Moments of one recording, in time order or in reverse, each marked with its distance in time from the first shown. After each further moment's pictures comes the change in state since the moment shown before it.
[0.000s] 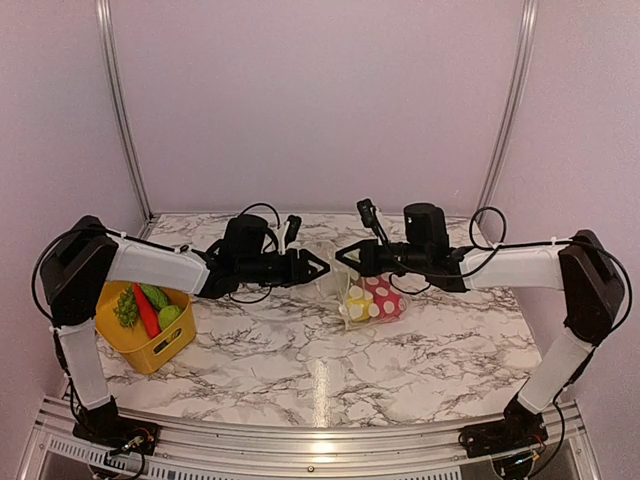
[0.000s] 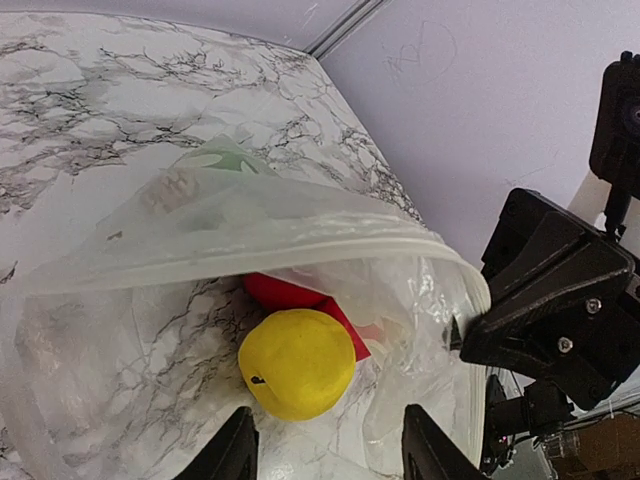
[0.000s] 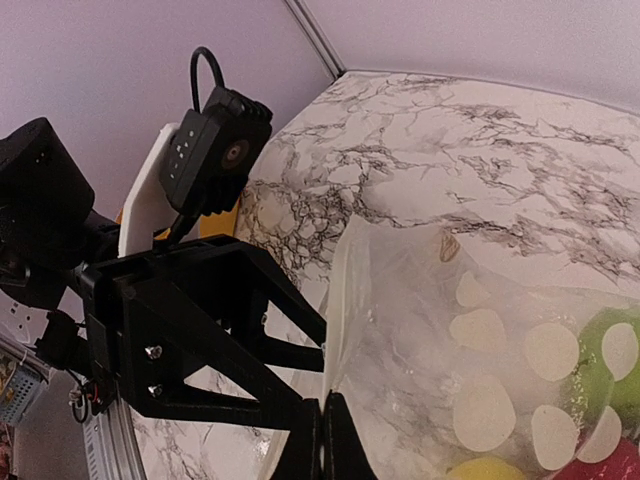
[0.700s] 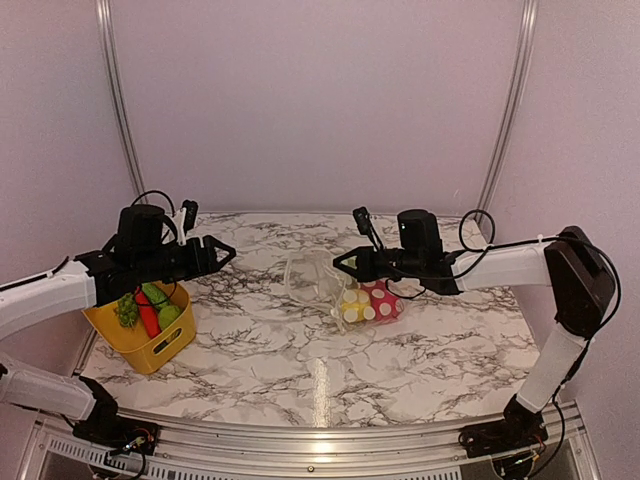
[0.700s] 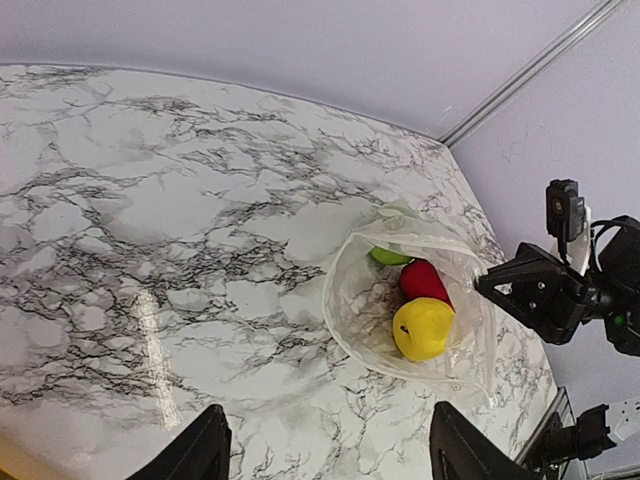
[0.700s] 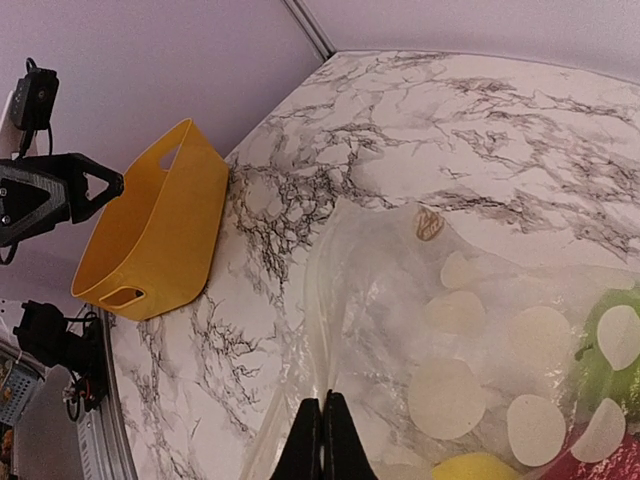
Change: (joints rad) left arm 0.255 -0.737 -0.338 -0.486 -0.196 0.106; right arm -0.006 0.063 0.000 0.024 -0.003 0.009
